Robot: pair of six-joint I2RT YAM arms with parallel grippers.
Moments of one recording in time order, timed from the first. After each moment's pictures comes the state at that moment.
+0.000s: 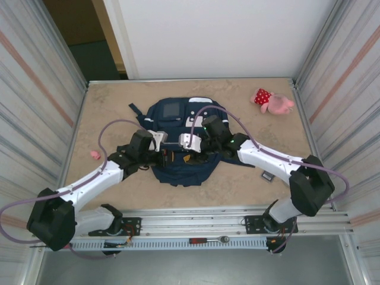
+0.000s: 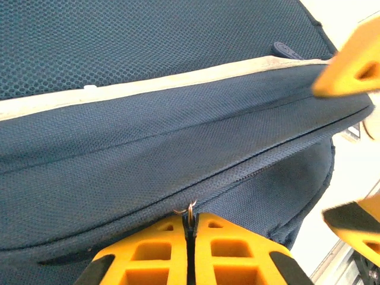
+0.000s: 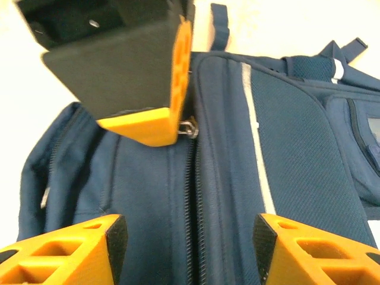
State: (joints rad) left arm -0.57 1.17 0.67 -0.26 0.32 -0.44; right arm 0.76 1.50 1.02 -0.27 -0.38 -0.68
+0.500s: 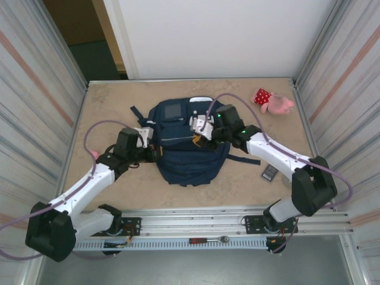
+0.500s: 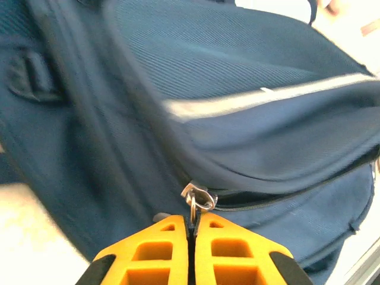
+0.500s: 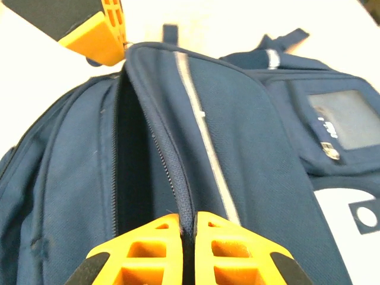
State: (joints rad) left arm -0.40 1.06 0.65 -0.31 0.32 -0.43; right arm 0.56 1.46 1.04 -0.30 -0.53 -0.64
